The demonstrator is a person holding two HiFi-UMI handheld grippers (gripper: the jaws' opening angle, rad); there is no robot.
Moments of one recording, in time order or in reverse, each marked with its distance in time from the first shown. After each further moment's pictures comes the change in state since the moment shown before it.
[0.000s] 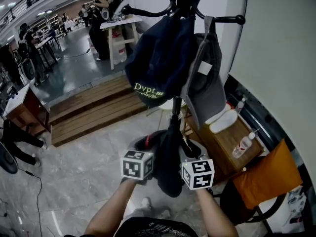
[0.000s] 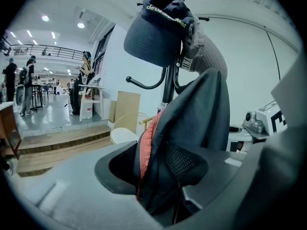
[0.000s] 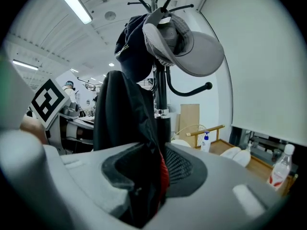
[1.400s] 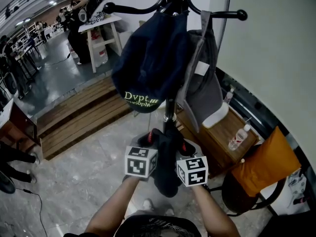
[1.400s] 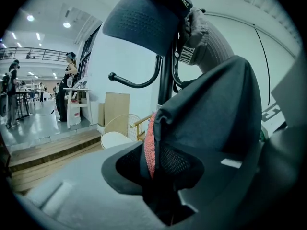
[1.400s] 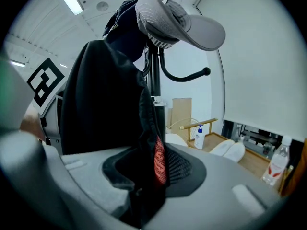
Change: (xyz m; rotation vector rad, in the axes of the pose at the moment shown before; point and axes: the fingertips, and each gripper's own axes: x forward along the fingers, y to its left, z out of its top) left arm 0.045 -0.005 0.023 0.110 0.008 -0.104; right arm 0.032 -0.010 -0.018 0.040 0.065 -0.104
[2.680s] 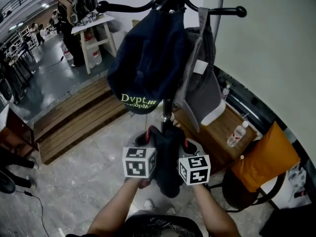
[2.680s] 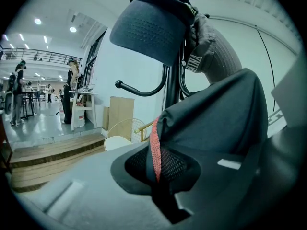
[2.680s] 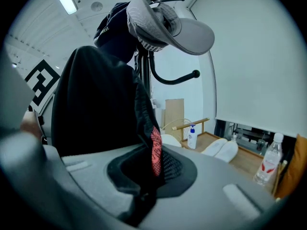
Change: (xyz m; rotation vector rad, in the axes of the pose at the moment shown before) left arm -0.001 0.011 0.015 -0.026 -0.055 0.042; right arm -0.003 -0.016 0.003 0.043 -0.011 -0.082
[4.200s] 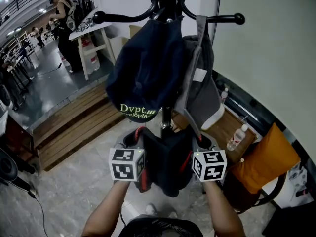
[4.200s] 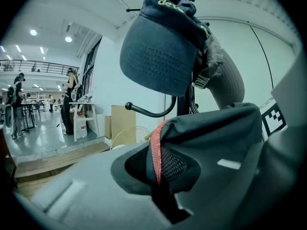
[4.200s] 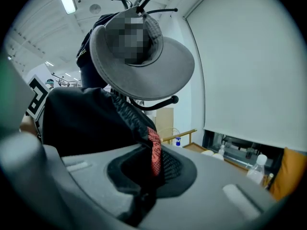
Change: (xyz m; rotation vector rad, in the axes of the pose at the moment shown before) left arm -0.018 0.032 0.046 0.079 -0.052 0.023; right arm -0.018 -0.054 0.058 -0.002 -0.075 -0.109
